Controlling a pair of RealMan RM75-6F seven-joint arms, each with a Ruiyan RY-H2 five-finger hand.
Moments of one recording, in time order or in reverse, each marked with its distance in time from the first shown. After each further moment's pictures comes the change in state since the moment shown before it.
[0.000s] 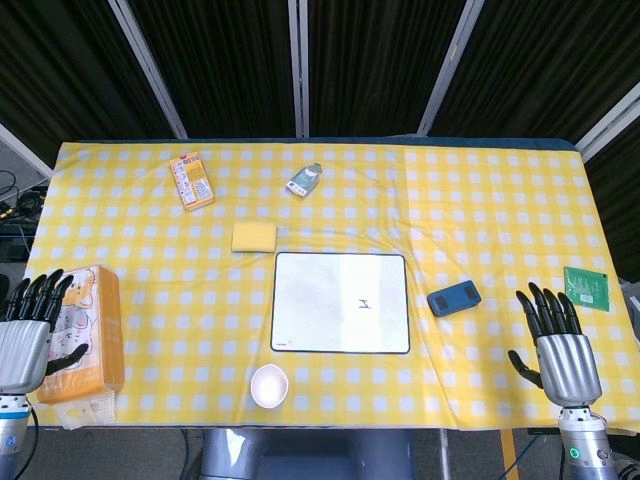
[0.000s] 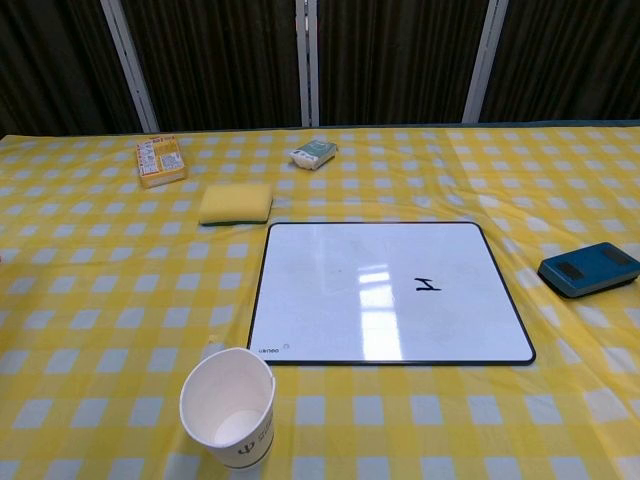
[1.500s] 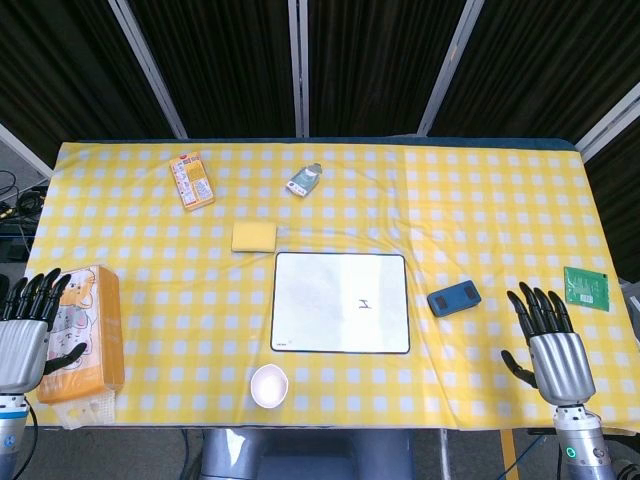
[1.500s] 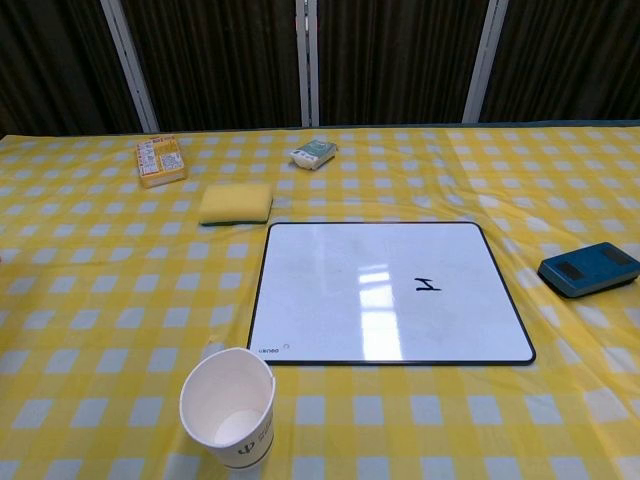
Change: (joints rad) left arm 0.001 0.004 -0.004 -0.005 -0.005 0.004 -0.002; right arm 0.017 0.005 -0.007 -0.008 -0.028 -0.016 0.018
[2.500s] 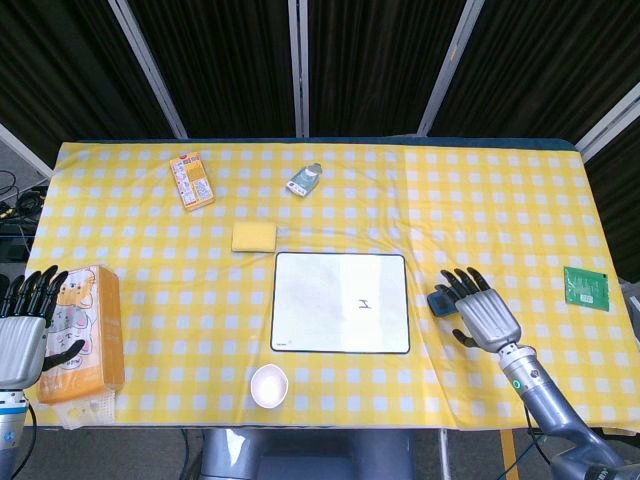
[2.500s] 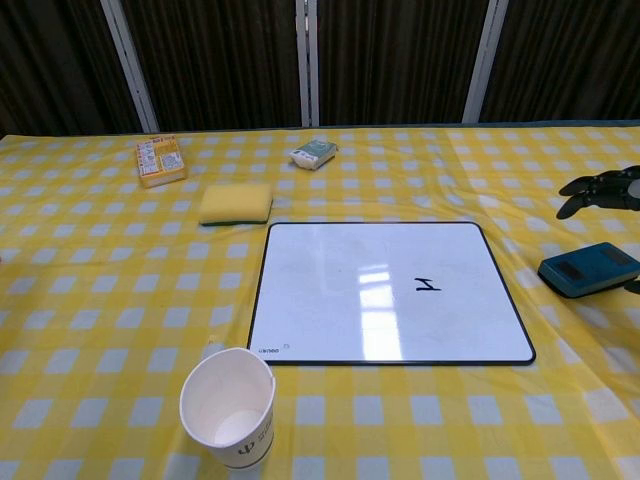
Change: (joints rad) left arm -0.007 -0.005 -0.011 0.014 -0.023 -0.012 0.001; right arm 0.341 0.037 0.049 -0.020 0.177 -0.566 -0.119
